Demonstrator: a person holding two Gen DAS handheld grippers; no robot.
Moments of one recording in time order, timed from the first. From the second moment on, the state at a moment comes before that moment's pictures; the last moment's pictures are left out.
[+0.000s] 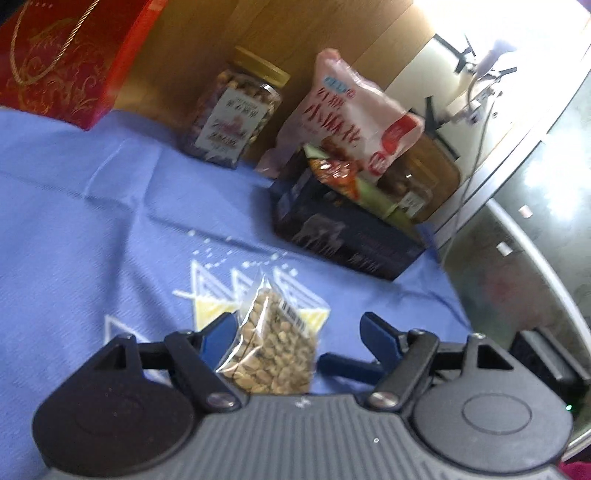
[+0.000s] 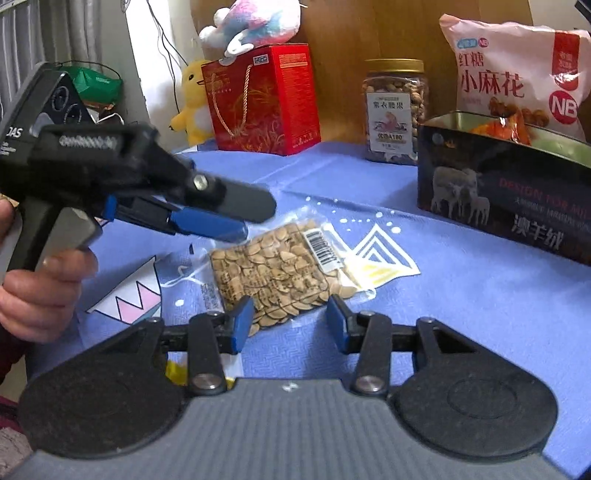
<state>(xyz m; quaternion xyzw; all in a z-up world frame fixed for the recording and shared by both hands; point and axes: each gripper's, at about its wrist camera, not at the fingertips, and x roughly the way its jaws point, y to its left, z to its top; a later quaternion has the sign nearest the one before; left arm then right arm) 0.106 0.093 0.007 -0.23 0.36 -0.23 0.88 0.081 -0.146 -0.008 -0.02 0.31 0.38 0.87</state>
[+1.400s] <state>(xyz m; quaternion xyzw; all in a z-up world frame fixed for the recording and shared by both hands) 0.134 0.004 0.024 -0.15 0.35 -0.33 0.86 0.089 -0.164 -0.007 0.05 0.31 0.35 0.88</state>
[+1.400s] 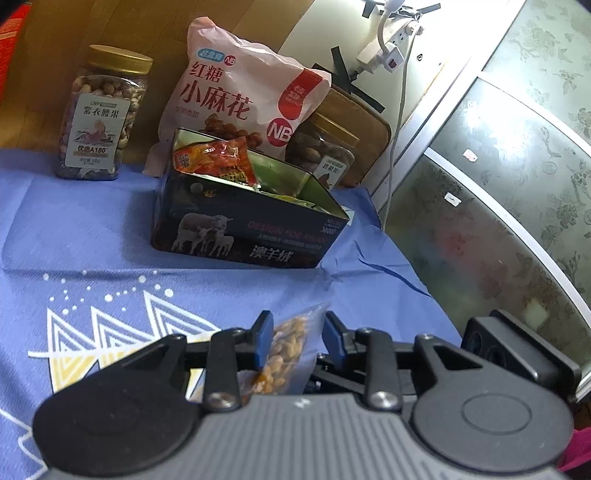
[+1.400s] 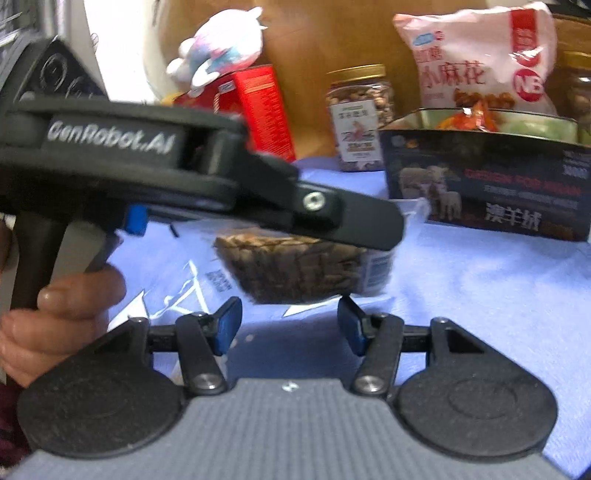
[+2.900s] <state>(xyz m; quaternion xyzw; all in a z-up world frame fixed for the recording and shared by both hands) 0.145 0.056 0.006 -0.23 0.38 -0.28 0.85 0.105 -0.194 -0.010 0.15 0.34 0.33 0.87</state>
